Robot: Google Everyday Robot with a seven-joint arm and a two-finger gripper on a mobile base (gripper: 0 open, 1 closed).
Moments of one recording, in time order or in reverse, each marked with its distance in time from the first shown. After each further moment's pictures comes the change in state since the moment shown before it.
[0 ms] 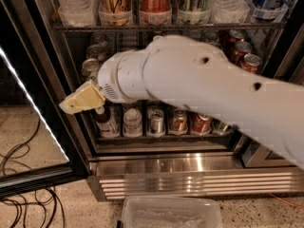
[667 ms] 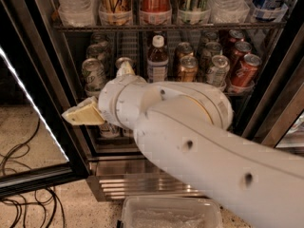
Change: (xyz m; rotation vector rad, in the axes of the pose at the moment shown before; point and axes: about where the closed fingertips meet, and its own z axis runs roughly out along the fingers) arm 0.015 0.013 -0.011 0.180 -0.091 -0.019
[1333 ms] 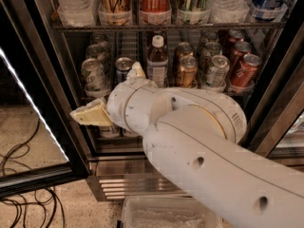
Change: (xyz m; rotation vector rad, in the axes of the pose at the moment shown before) arm 0.008 -0.014 -0.020 0.067 -0.008 0.031
